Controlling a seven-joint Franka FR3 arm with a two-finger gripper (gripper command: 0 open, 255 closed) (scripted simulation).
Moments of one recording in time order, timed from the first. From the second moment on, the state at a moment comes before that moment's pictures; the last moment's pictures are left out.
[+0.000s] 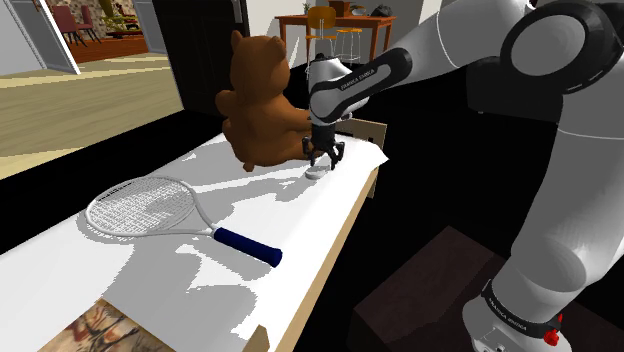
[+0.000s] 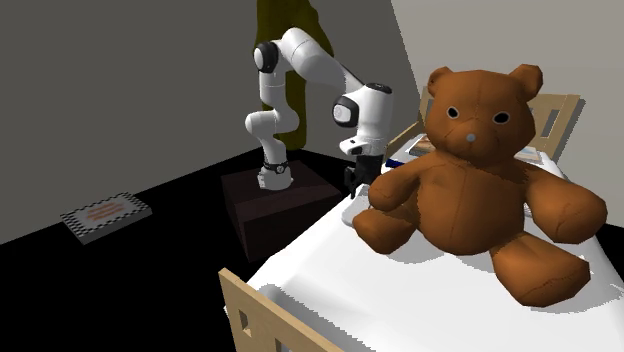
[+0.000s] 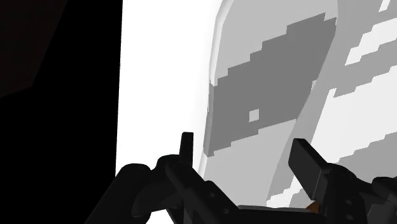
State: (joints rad) arm -0.15 0.26 0.29 -1.91 -0.10 2.14 1.22
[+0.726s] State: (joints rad) arm -0.15 0.20 0.29 -1.83 -0.08 2.01 1.21
